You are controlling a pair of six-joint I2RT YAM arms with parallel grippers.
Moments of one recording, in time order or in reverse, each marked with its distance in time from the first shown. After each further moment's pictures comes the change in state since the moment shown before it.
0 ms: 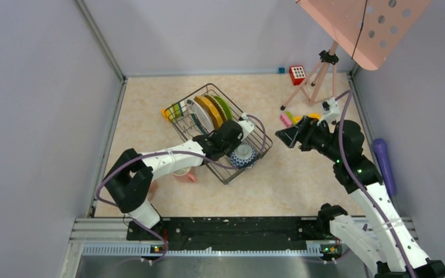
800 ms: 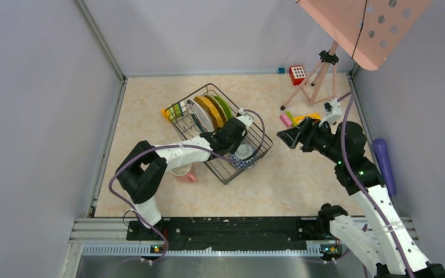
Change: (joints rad) left arm 0.026 0.145 0.056 0.054 -0.064 -0.151; right arm -0.015 -0.029 0.000 -0.026 0.002 0.001
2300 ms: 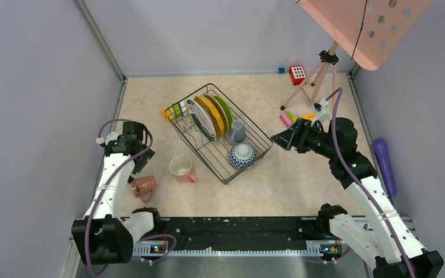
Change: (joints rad) left arm 0.847 -0.683 -0.218 -0.851 -0.068 -0.871; right arm -0.002 0.080 -0.023 0.028 -0.132 0.029
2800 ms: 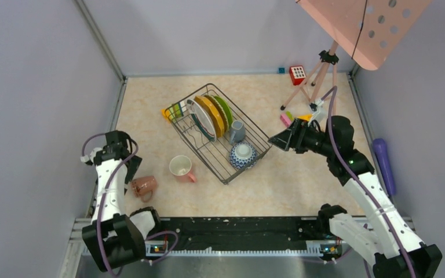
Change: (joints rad) left arm 0.283 -0.025 -0.086 -0.008 0.023 -0.043; right arm 0.000 0.042 0.000 0.000 -0.057 0.001
